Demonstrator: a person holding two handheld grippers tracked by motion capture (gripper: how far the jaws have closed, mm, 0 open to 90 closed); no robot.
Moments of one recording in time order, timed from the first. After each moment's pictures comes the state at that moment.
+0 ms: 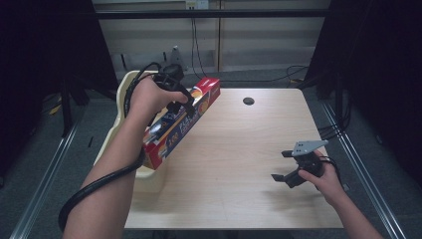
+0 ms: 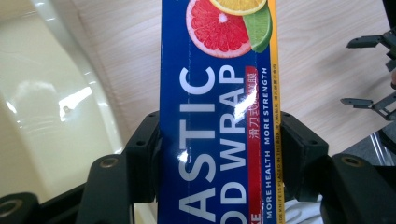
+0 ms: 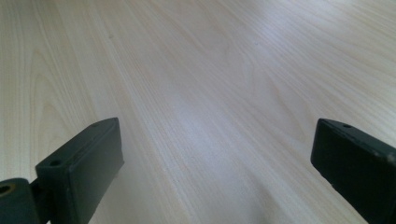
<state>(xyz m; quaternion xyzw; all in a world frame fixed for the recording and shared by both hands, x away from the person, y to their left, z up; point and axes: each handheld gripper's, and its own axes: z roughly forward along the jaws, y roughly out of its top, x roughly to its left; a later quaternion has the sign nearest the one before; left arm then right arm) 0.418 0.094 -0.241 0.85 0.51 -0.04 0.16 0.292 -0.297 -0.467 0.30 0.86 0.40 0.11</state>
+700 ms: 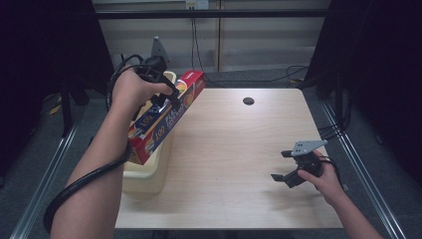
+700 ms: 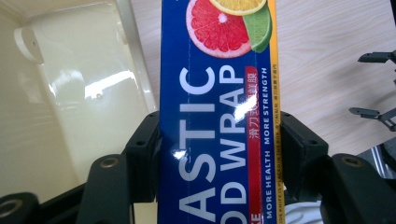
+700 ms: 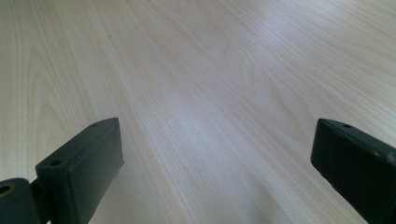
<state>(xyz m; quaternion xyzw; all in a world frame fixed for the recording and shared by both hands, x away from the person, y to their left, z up) 0.421 0.126 -0.221 0.82 0.55 -0.03 0.16 0.293 -0.297 -0.467 0.30 0.86 0.40 0.11</state>
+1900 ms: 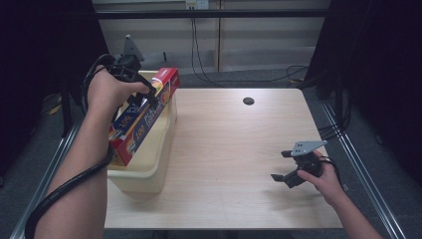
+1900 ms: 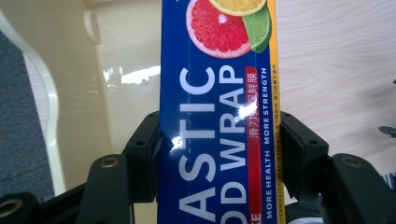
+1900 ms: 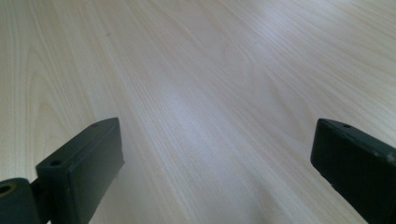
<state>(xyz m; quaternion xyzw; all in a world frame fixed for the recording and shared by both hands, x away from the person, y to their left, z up) 0.415 0.173 -0.215 0.78 0.60 0.01 0.16 0.293 -0.296 -0.468 0.30 0.86 0.40 0.11</state>
